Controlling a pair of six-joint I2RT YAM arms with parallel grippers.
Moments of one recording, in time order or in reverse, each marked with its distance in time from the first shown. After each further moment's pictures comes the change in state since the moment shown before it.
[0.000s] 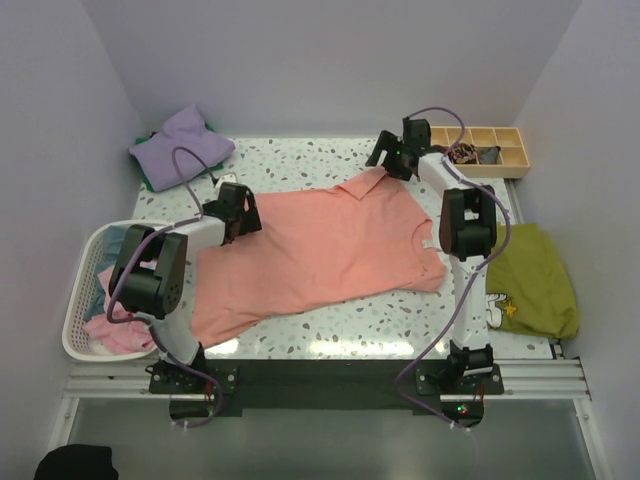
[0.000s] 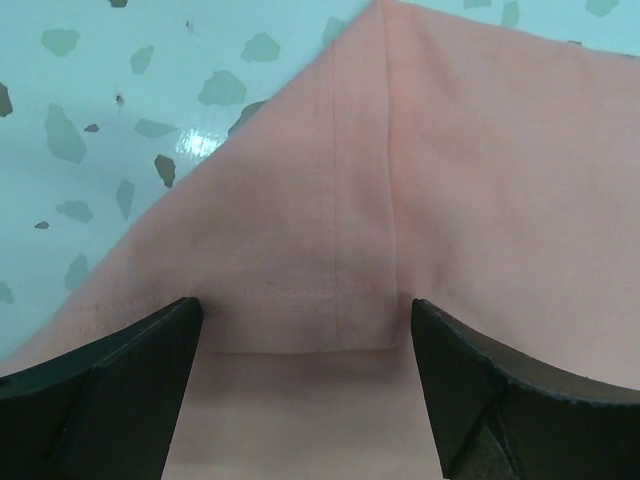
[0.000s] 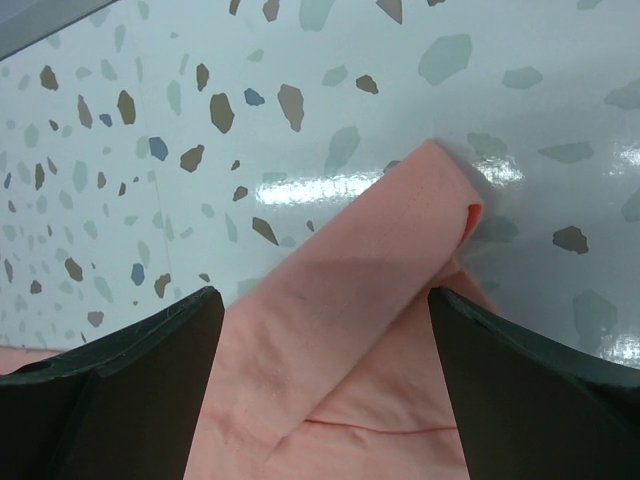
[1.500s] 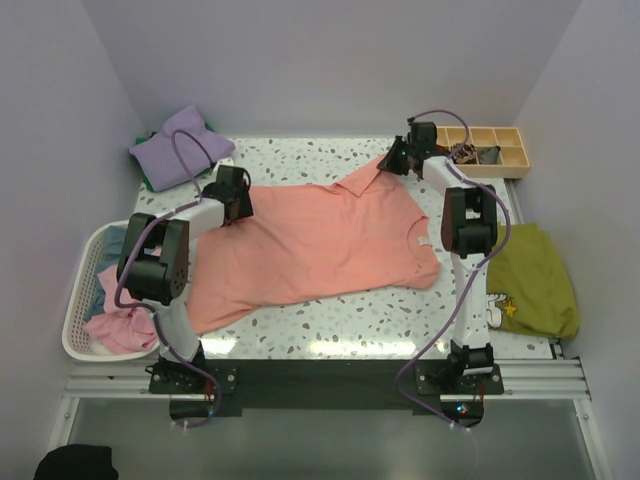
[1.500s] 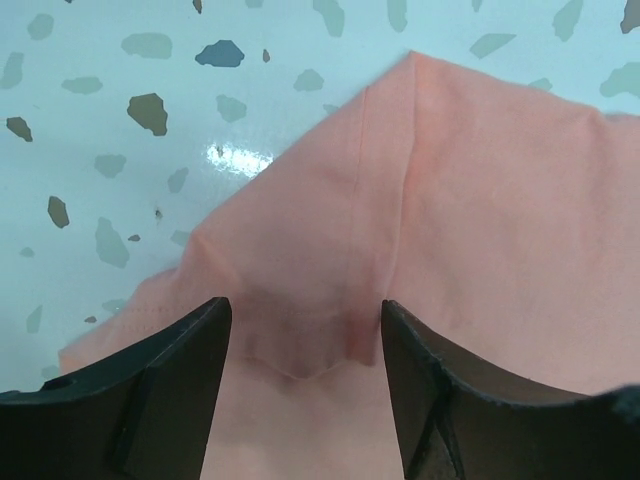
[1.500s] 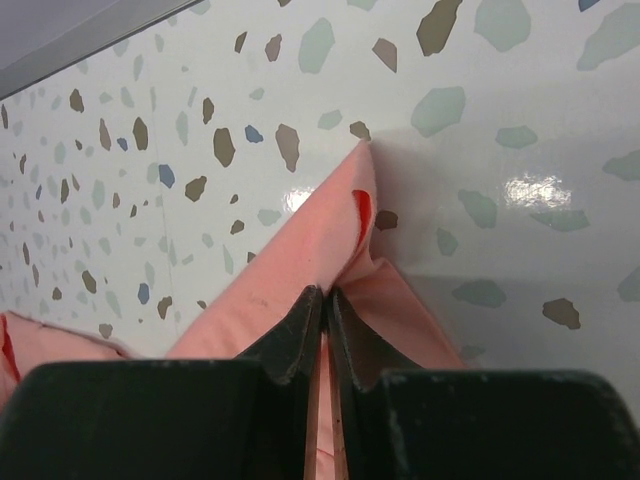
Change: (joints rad) left arm 0.046 0.118 0.208 -0.087 -0.018 0.061; right arm -0.042 0.069 0.017 0.107 -0.108 0.008
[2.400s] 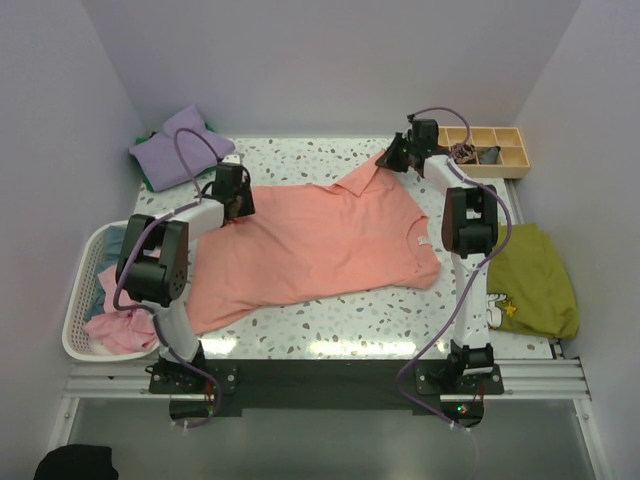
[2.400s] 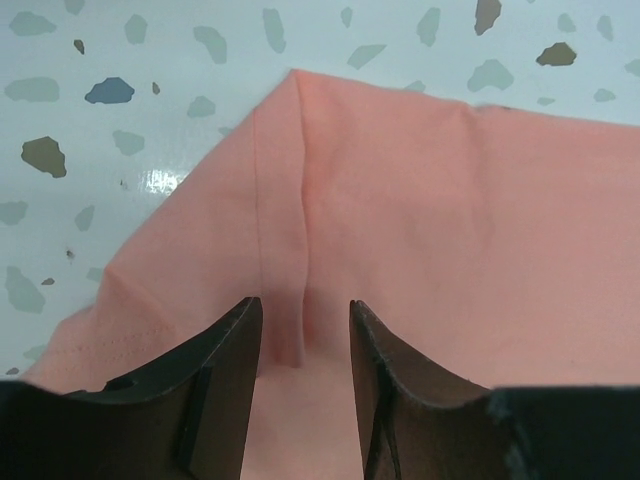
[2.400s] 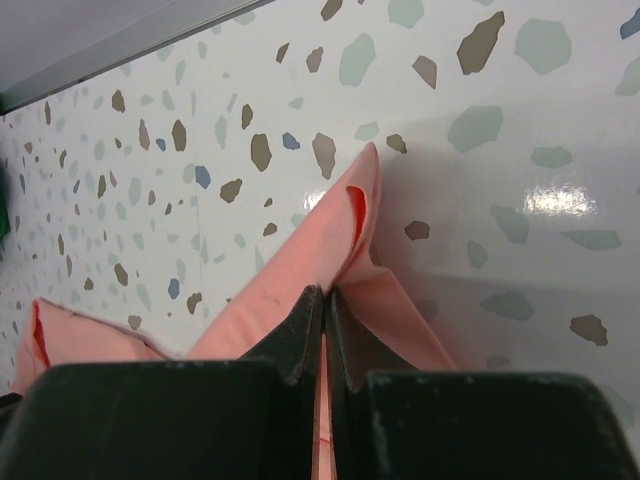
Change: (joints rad) left arm -0.002 -0.027 -0.006 0.070 0.168 0.036; right arm -0.005 0.000 0.017 0.016 -0.055 0.012
